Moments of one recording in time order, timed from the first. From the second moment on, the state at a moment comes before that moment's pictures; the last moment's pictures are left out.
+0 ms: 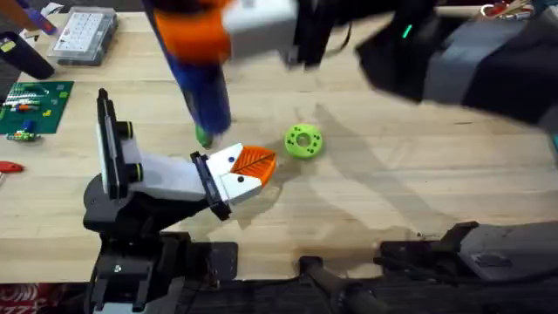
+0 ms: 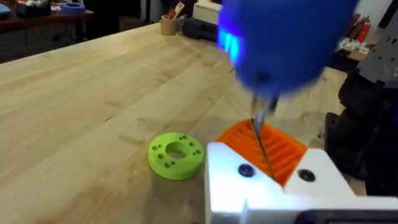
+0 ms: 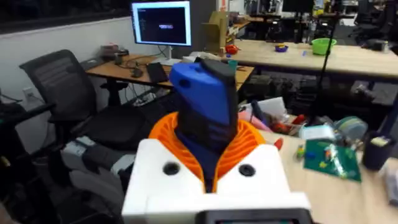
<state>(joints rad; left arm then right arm) -0.02 0.02 0.01 -0.09 1.08 -0.08 0.67 1.57 1.16 0.95 -1.26 0.53</state>
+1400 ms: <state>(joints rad) -0.02 0.02 0.01 -0.09 1.07 -0.08 0.58 1.56 1.69 -0.89 -0.62 -0.50</state>
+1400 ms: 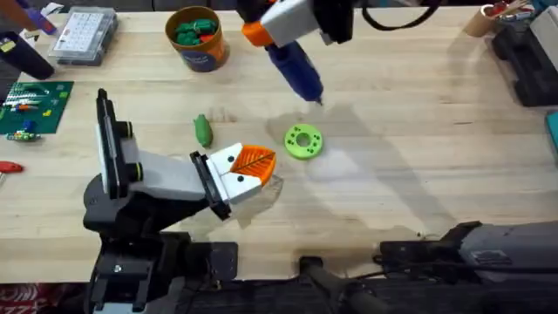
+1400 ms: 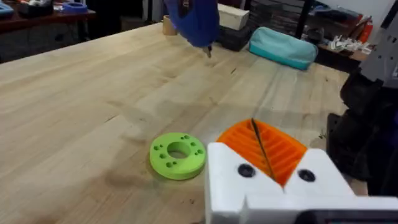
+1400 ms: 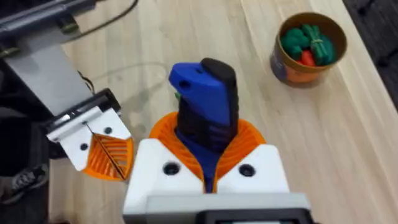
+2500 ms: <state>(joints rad) -0.02 0.02 0.01 -0.08 1.07 -0.08 0.41 1.91 1.74 -1.27 0.15 -0.69</state>
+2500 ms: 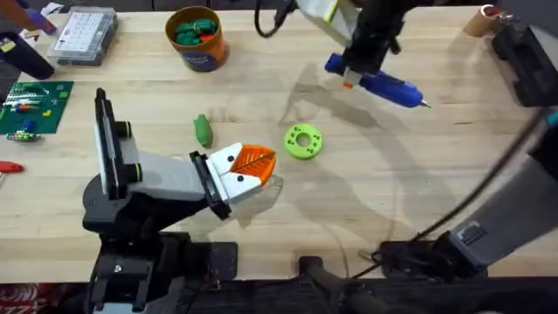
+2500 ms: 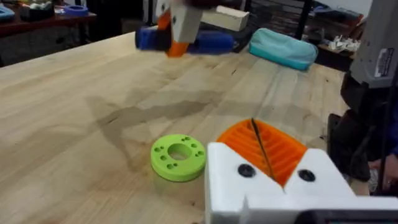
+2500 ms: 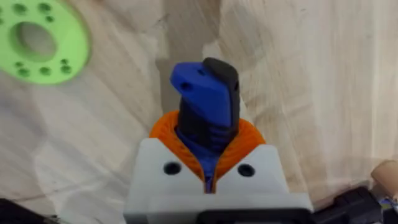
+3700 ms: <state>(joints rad) -0.02 0.02 0.01 -0.08 1.06 -0.08 0.26 2.19 1.74 -1.16 0.19 -0.86</state>
